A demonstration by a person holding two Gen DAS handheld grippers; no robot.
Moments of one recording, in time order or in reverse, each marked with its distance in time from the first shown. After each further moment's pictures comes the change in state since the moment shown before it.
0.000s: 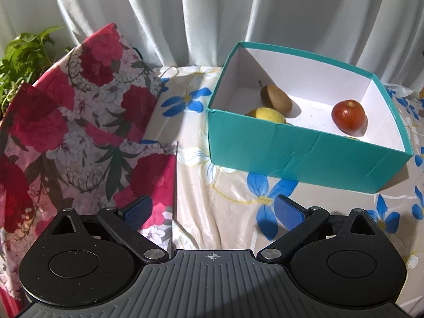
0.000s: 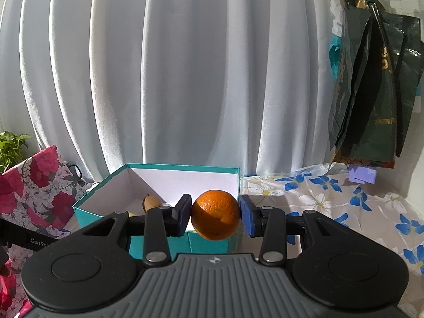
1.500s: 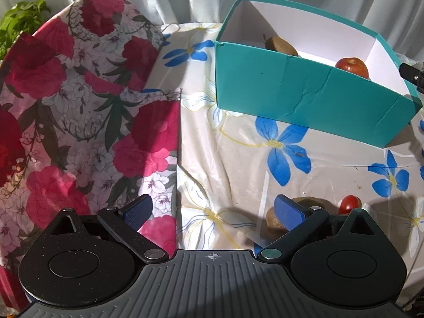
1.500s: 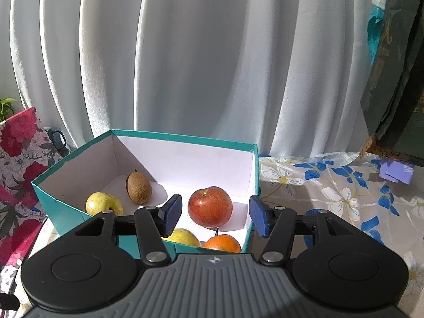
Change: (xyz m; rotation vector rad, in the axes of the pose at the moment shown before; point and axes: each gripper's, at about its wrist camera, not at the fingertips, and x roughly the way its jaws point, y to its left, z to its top) left arm 0.013 0.008 -0.039 0.008 0.140 -0.014; right arm 0.093 0.002 -0.015 -0.062 0.097 0.002
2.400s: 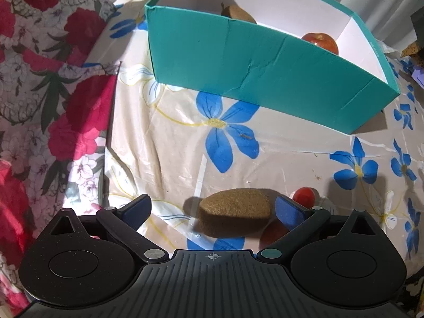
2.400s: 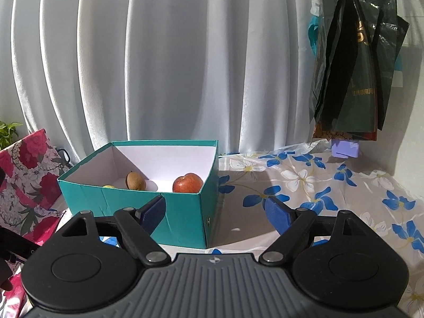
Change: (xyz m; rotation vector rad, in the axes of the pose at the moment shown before) left arm 0.032 -0.039 0.008 -0.019 0.141 -0.169; right arm -0.101 -0.032 -0.039 0.093 -0.047 -0.048
